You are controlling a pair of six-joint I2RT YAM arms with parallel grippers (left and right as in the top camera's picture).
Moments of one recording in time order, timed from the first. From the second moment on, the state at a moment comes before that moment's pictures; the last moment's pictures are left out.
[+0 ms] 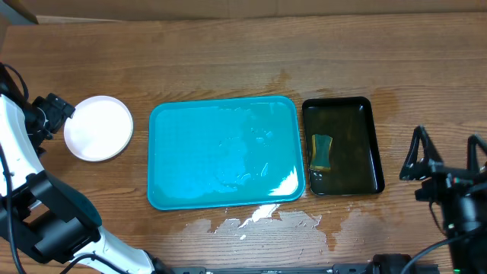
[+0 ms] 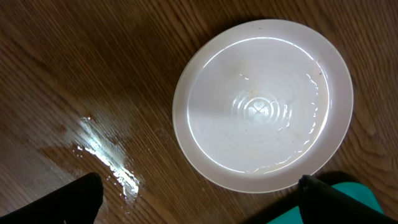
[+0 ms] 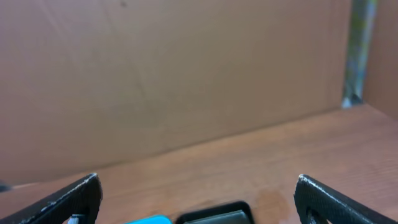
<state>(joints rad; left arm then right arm) 0.62 1.91 1.76 -1.20 -0.01 -0.42 0.00 0.44 0.99 -0.64 0.03 0.28</state>
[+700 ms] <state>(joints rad) 0.62 1.91 1.76 -1.20 0.00 -0.42 -0.07 0.02 0.07 0.09 -0.15 0.28</state>
